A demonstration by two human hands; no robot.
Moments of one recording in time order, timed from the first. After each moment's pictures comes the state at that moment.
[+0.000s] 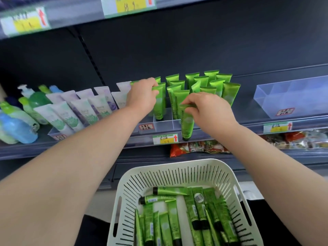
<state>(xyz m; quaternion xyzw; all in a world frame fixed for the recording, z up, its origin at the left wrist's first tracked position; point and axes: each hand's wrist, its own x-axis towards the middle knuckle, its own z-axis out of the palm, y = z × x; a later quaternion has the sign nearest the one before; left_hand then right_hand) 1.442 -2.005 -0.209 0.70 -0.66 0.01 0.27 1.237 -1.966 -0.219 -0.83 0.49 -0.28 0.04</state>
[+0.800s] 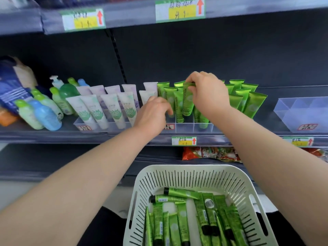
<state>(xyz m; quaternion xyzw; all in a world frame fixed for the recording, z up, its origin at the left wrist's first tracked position) 1.481 -1.937 -0.231 0.65 -0.72 0.06 0.22 1.312 -1.993 -0.187 -0.82 0.47 -0.32 -0.05</state>
